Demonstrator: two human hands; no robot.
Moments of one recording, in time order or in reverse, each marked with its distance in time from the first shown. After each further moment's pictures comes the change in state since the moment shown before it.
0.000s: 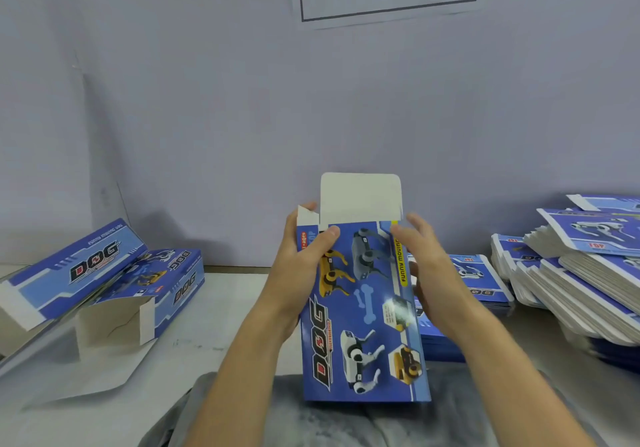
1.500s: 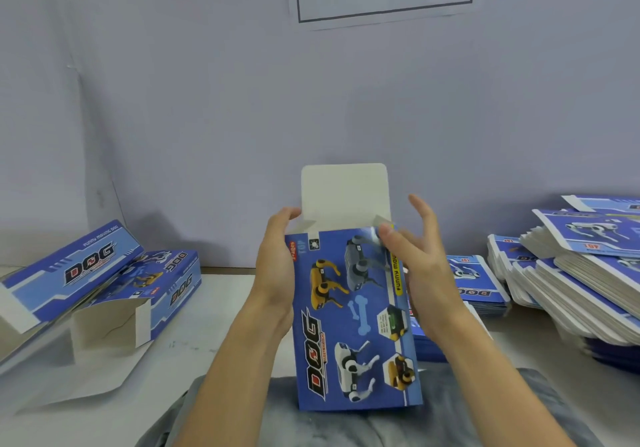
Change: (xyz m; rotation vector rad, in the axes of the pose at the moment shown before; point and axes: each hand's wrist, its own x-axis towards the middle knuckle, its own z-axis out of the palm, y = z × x) left_hand -0.008 0.020 0.006 -0.105 0.160 -0.028; right_hand -0.004 -0.006 0.012 0.057 0.099 -0.196
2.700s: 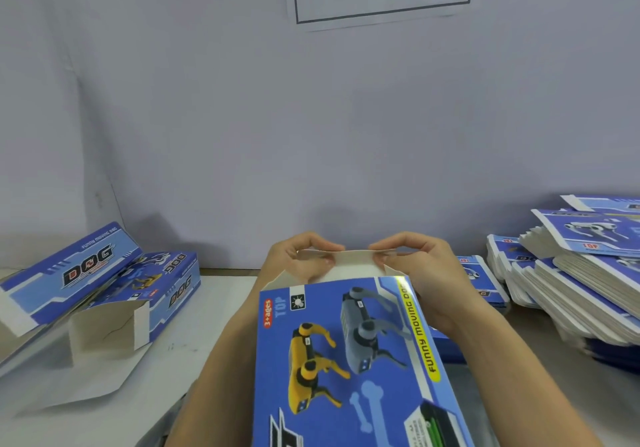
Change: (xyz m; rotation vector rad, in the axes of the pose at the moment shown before) left_hand 0.018 -0.006 -0.020 0.468 -0.255 0.018; right_hand 0.003 -0.011 -0.013 -0.020 -0.047 0.278
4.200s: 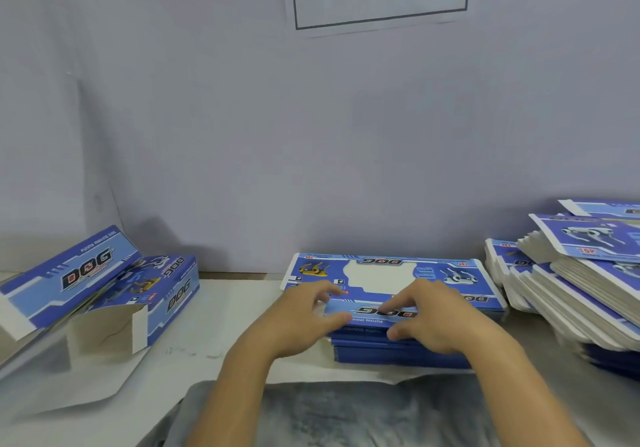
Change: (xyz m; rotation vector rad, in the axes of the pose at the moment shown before) left_hand -0.009 -0.037 0.012 0.673 -0.173 -0.137; right_hand -0.001 0.023 -0.026 -1.211 -0.180 0.137
